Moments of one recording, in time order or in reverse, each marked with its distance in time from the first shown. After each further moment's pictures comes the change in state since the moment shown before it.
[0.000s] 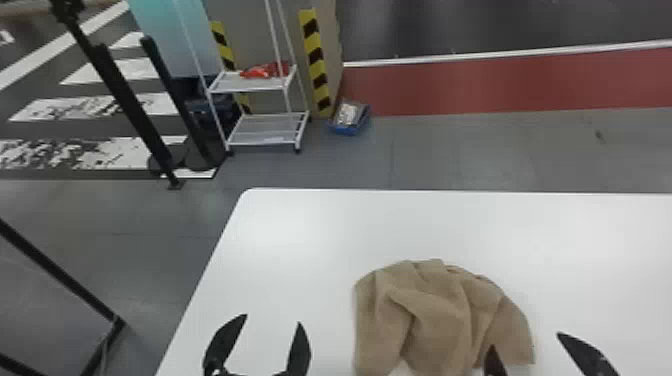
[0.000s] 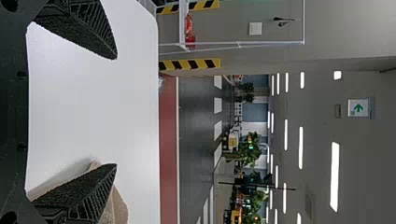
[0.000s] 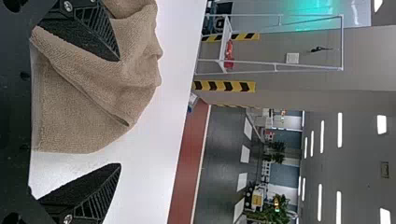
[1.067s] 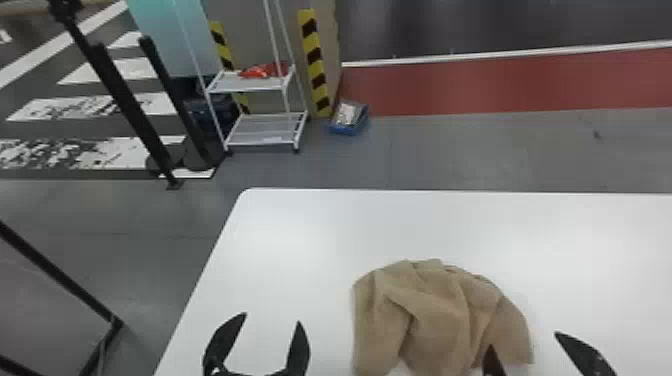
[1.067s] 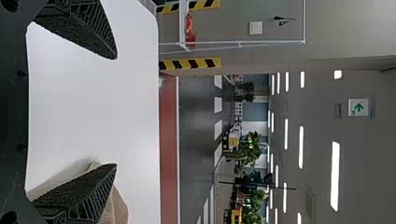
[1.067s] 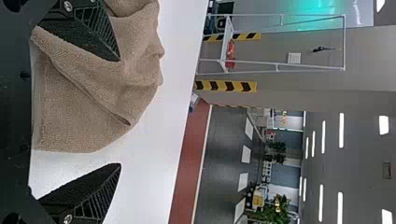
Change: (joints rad) left arm -0.010 0.000 0.000 0.008 -0.001 0.003 -0.002; right arm -0.010 -0.001 -0.001 0.010 0.000 0.005 0.000
